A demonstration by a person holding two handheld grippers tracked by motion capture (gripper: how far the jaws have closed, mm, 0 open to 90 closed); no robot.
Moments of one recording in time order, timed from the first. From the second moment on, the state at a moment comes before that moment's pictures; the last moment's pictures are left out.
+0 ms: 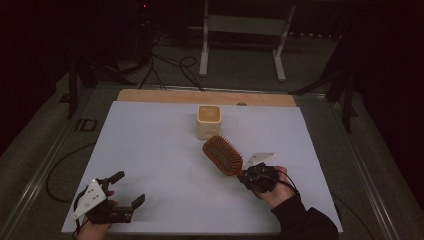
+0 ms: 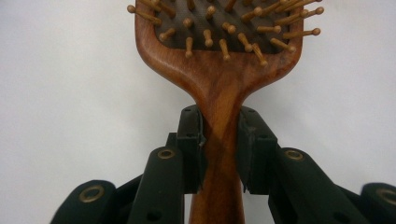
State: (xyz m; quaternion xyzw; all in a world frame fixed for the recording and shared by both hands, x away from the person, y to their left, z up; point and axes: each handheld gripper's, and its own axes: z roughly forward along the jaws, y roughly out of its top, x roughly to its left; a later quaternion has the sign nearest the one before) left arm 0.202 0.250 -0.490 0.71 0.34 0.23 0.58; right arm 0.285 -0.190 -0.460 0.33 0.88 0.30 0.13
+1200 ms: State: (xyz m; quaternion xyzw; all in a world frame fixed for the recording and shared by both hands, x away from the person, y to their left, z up) left arm 0.281 0.152 -0.368 0.68 0.36 0.09 0.63; right arm 0.275 -0.197 -0.438 0.27 0.80 0.52 0.15
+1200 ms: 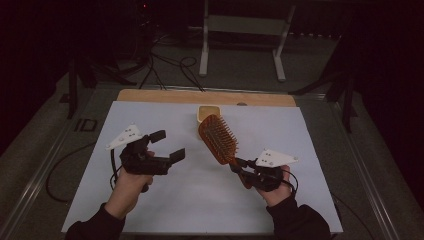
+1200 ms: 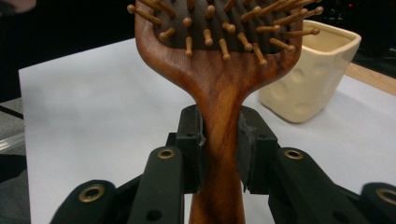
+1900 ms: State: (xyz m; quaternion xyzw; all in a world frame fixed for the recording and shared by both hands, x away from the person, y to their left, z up) left arm 0.324 0.089 -0.361 0.66 0.42 -0.01 0.63; right arm 0.276 -0.197 -0.436 0.27 0.80 0.51 0.15
